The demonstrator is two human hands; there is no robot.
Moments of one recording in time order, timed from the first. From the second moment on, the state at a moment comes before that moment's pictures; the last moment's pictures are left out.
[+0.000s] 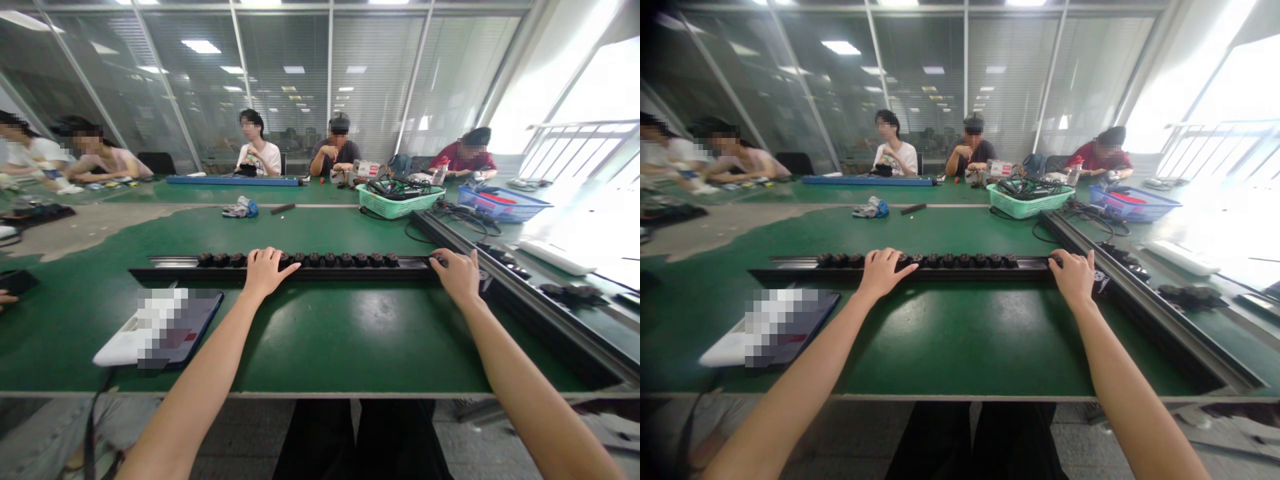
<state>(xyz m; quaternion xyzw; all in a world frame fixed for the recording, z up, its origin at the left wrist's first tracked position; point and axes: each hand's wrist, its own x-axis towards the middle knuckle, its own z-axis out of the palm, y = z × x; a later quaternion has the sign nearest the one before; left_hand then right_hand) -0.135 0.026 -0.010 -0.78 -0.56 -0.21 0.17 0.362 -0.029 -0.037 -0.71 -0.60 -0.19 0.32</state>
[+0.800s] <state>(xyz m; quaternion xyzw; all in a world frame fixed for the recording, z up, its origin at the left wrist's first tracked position) -0.136 0.026 -0.010 -0.78 -0.56 -0.21 0.17 0.362 -0.035 -0.036 -0.71 -0.60 -0.20 0.30</state>
